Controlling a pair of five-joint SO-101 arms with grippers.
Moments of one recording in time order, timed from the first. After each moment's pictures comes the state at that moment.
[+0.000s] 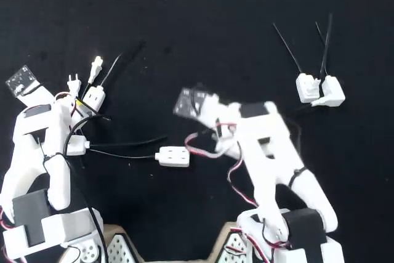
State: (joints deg) left arm -24.4 -9.9 44.4 41.1 23.4; right arm -11.3 -18.2 49.6 56.6 57.2
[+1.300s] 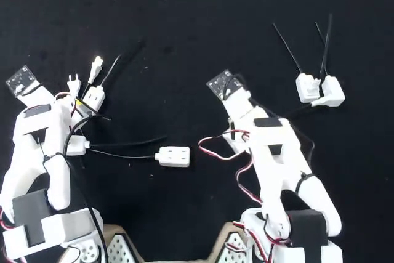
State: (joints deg) left arm -24.4 -9.9 44.4 41.1 23.4; right arm -3.0 -18.2 58.4 38.2 32.2
